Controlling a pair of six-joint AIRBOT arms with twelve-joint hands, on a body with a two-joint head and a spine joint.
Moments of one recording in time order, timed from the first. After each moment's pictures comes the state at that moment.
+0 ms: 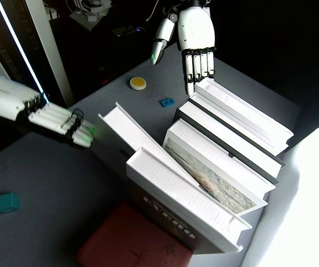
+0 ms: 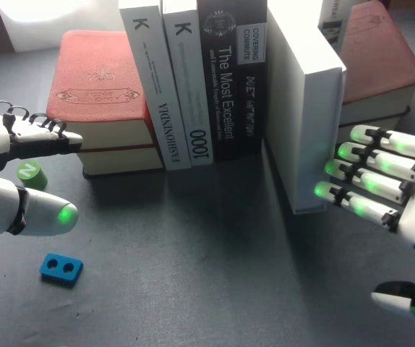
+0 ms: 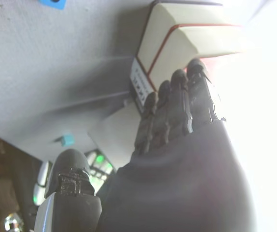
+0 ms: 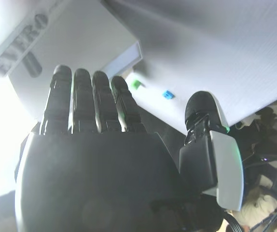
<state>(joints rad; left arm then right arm) 0.40 -0.48 0.76 2.90 -0.27 -2.01 -0.72 -0.69 0.41 0.75 0.73 -2.36</state>
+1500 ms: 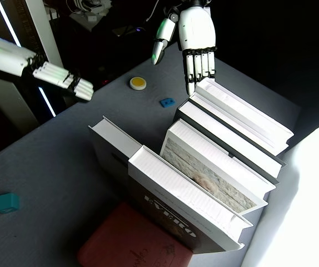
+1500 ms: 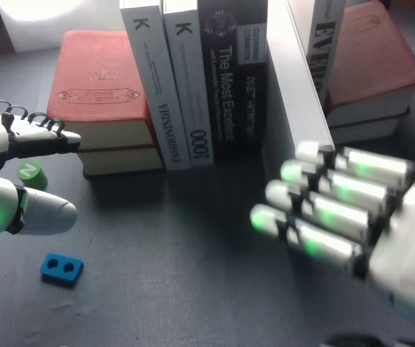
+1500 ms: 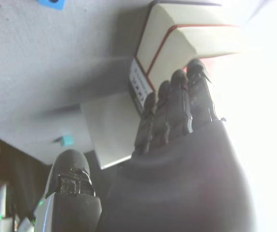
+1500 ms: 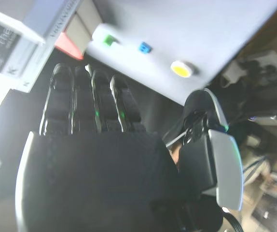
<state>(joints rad) 0.40 -0.48 0.77 2.90 -0.27 -2.01 -0.60 -0.57 0.20 0.63 0.68 -2.14</state>
